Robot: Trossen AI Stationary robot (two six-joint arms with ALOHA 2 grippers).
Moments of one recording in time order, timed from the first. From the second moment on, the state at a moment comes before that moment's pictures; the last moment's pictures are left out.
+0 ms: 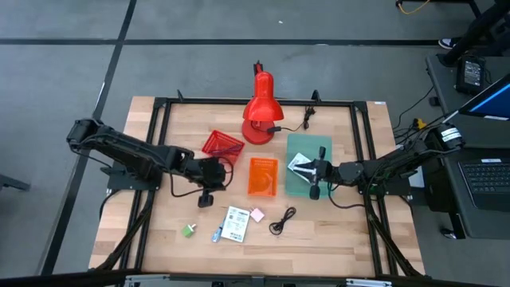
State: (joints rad) left arm -0.19 1.25 0.78 -0.41 0.02 -0.26; right arm 0.27 1.18 0.16 0.83 0.52 0.01
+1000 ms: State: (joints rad) left arm -0.74 1.44 1.08 -0.78 -0.33 -1.03; right arm 0.31 1.18 0.16 0.74 0.40 0.21
